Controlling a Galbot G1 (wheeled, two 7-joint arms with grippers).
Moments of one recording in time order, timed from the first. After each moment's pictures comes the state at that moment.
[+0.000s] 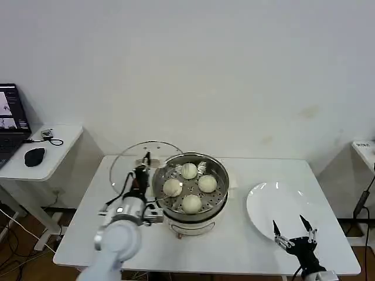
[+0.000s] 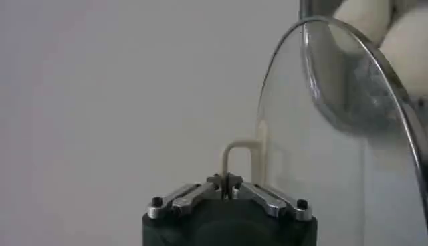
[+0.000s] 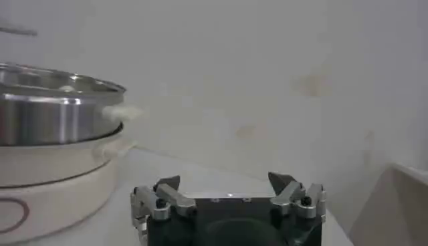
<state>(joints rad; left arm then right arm) 1.07 -1.28 -0.18 -2.00 1.40 0.34 0.30 -1.68 1.45 0.86 1.98 0.05 0.11 -0.27</state>
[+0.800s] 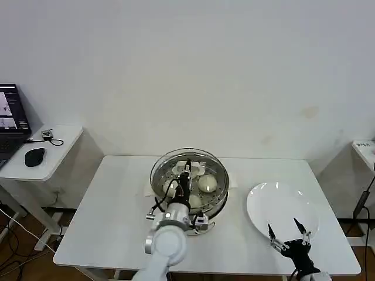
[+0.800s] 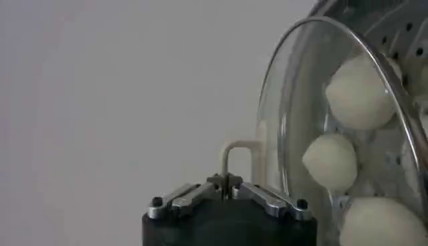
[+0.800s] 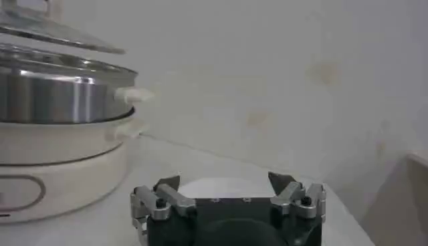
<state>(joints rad) 1.07 -1.55 -0.04 -1.87 1.65 0.31 0.28 -1.68 1.45 0.84 1.95 0.03 0.11 -0.28</state>
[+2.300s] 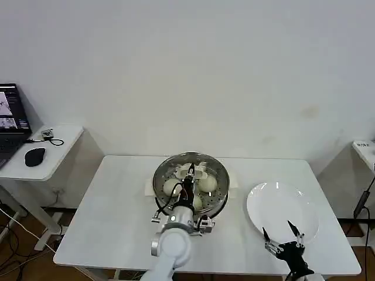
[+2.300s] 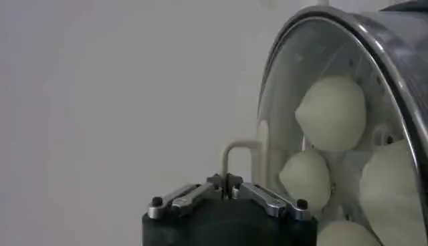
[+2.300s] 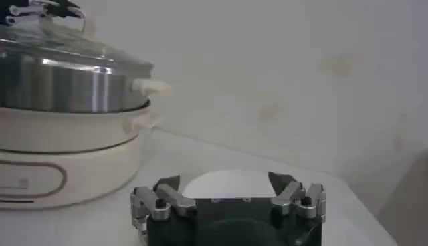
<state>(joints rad) 1.10 -1.60 -0.06 -1.82 1.66 0.28 0.24 -1.68 1.45 0.81 1.93 0.01 0.12 -0.28</state>
